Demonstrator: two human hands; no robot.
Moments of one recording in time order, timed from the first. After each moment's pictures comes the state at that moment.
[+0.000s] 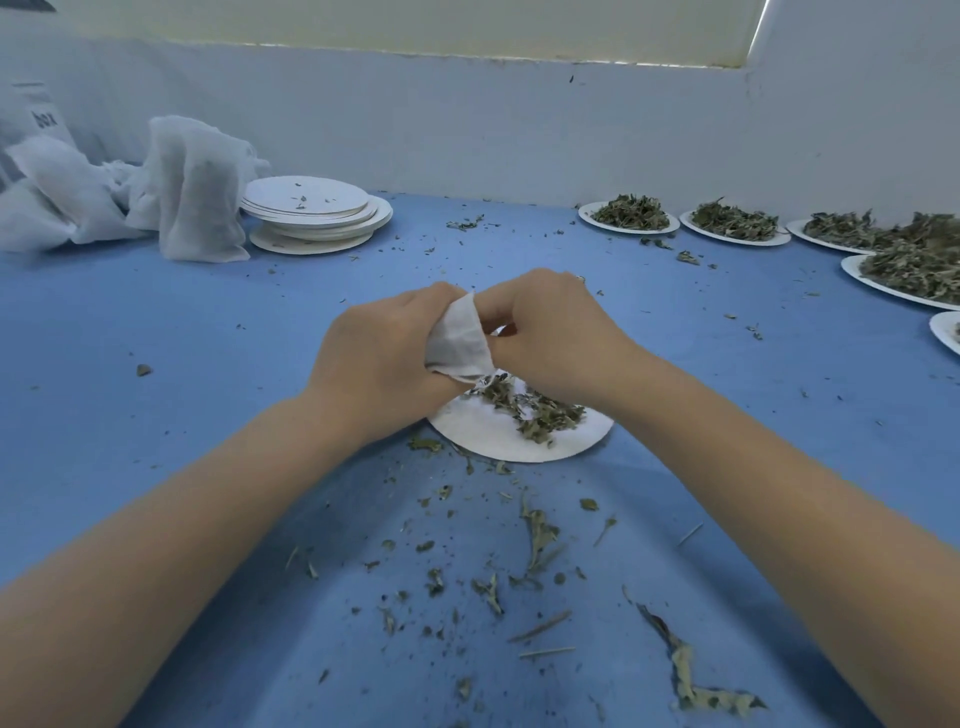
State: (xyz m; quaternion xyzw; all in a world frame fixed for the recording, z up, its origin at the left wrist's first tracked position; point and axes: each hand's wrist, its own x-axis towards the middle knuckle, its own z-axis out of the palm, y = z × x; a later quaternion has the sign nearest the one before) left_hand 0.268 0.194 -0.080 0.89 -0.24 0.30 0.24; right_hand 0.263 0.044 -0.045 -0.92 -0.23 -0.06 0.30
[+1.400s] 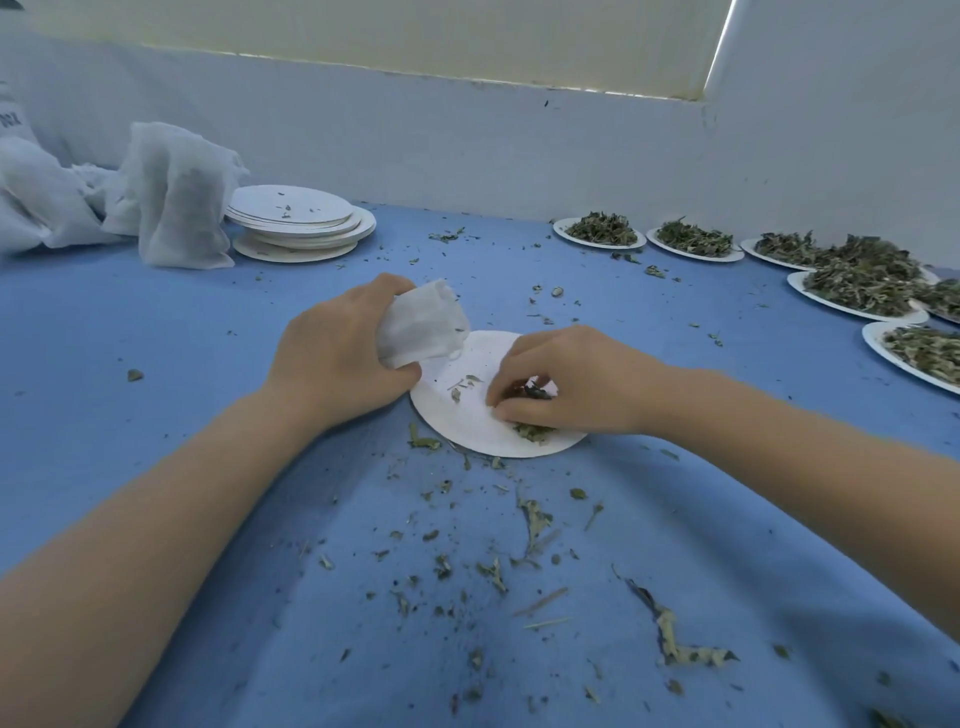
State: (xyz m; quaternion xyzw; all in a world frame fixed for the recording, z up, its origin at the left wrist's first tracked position) left_hand 0.290 0.226 -0.089 0.93 -0.15 0.25 0.23; right_hand 0.263 0.005 -0.062 -0.94 -0.30 0.00 0.14
